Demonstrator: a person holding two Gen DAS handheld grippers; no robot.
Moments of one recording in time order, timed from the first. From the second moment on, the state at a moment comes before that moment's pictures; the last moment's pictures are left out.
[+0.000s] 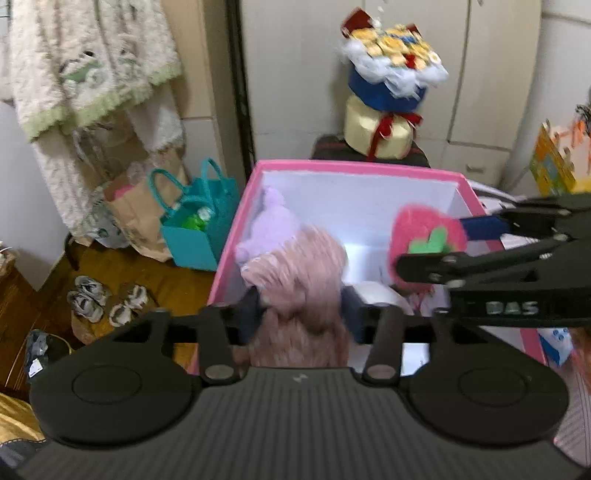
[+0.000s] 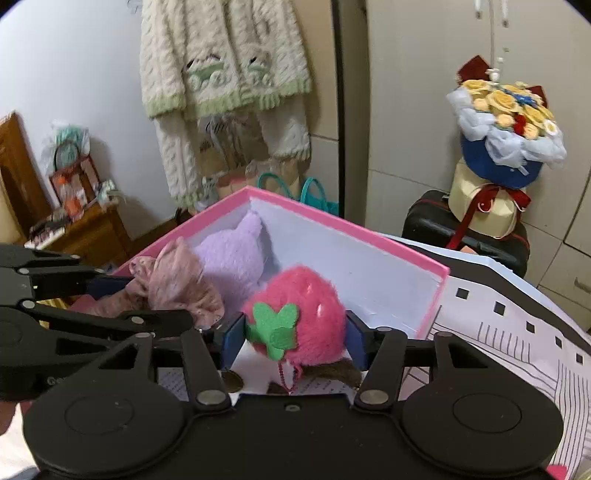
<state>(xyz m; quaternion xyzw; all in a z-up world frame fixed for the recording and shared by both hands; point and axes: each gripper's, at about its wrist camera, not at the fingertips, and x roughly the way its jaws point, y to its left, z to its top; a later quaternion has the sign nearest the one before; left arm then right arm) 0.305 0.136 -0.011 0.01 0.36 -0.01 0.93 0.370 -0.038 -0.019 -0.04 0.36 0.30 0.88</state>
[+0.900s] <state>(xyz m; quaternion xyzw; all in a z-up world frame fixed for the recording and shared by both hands) 0.133 0.098 0.081 0.07 0.27 -0.11 0.95 0.195 -0.120 0.070 -0.06 0.33 0.32 0.89</state>
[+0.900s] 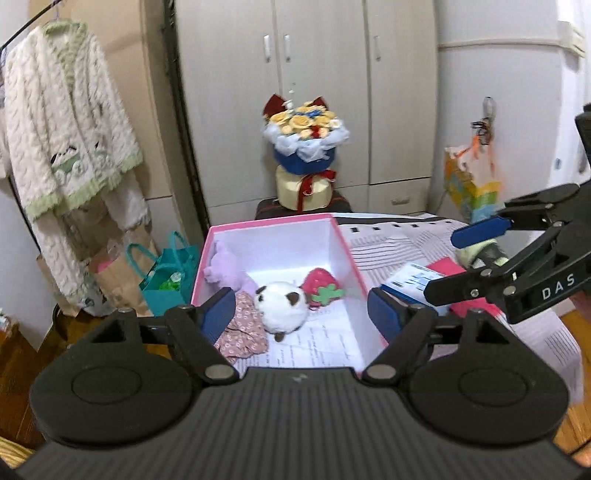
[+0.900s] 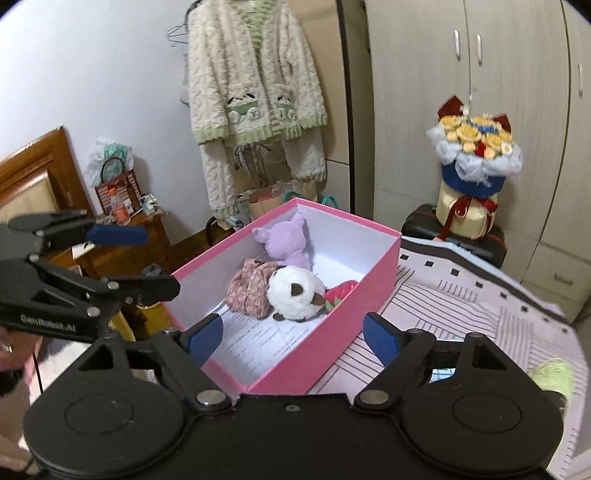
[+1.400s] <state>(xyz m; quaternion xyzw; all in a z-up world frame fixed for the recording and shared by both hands) 0.069 0.064 0.086 0.09 0.27 -0.18 0.94 0.108 -0.160 0.075 -0.11 0.30 0.32 0.89</state>
